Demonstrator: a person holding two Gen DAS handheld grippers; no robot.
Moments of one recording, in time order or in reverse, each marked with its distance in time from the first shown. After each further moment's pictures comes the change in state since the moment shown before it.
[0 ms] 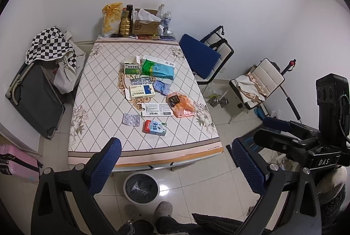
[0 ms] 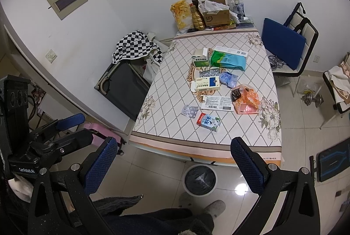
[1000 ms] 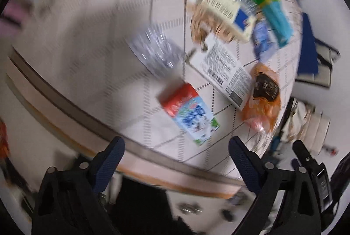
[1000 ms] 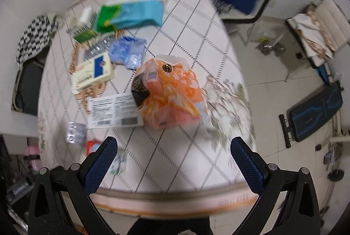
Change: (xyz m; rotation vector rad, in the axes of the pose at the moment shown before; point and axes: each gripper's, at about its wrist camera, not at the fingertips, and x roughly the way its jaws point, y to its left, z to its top) left arm 0.372 0.126 -0.030 -0.882 0.571 0.176; right arm 0.315 -0.243 0.081 0.271 0.337 -0.368
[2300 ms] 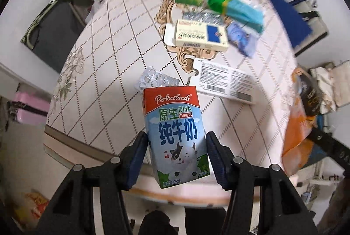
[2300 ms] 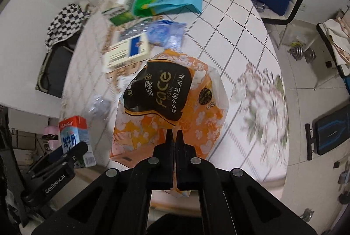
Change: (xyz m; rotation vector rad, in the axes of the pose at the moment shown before) left arm -0.170 -0.062 -0.140 0.542 -0.408 0.202; right arm -0.013 0.021 -0.062 -0.088 -0.026 0.201
